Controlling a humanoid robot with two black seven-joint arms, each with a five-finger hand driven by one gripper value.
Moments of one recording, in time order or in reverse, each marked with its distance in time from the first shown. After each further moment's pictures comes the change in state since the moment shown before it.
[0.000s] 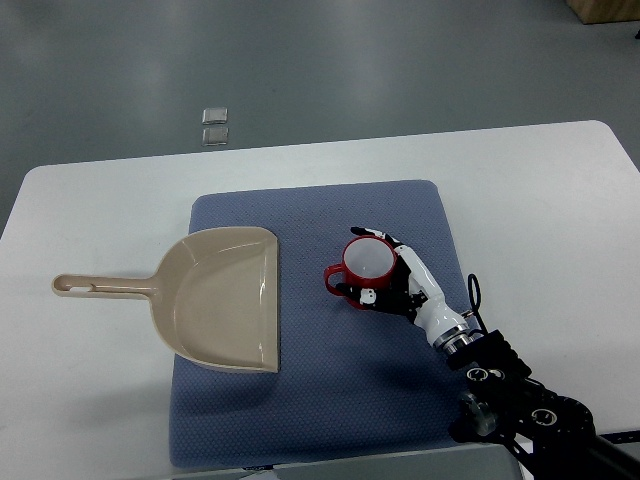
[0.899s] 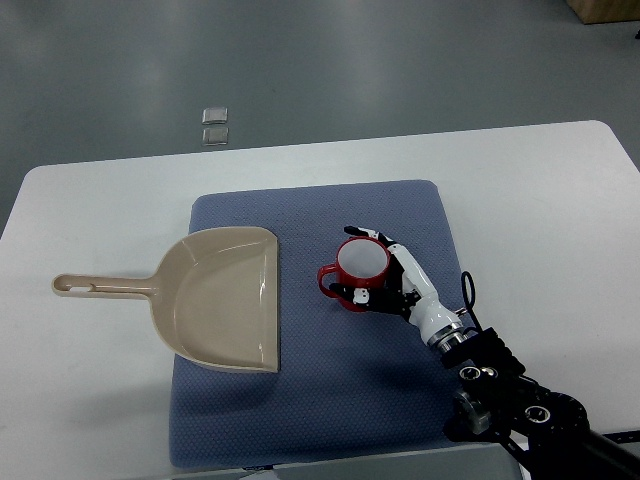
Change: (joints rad) left arm 0.000 0.000 0.000 0.000 0.000 0.000 0.000; right arm 0.026 0.000 -0.045 -0.002 0.014 -0.046 0.000
